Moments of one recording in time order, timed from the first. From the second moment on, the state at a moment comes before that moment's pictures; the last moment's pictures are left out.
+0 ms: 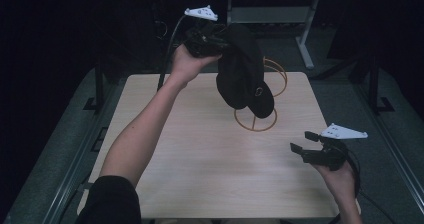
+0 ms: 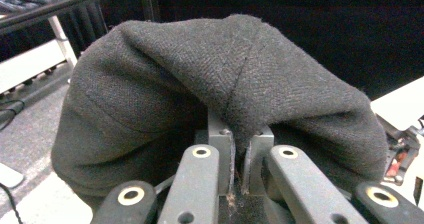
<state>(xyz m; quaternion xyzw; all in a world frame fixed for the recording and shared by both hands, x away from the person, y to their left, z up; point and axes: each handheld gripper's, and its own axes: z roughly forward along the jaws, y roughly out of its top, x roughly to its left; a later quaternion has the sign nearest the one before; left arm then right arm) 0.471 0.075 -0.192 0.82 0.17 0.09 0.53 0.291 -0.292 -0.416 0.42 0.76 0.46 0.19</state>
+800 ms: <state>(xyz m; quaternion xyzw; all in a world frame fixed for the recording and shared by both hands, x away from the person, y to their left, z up) 0.512 -0.016 -0.207 0.84 0.20 0.01 0.50 0.293 -0.308 -0.423 0.44 0.75 0.46 0.18</state>
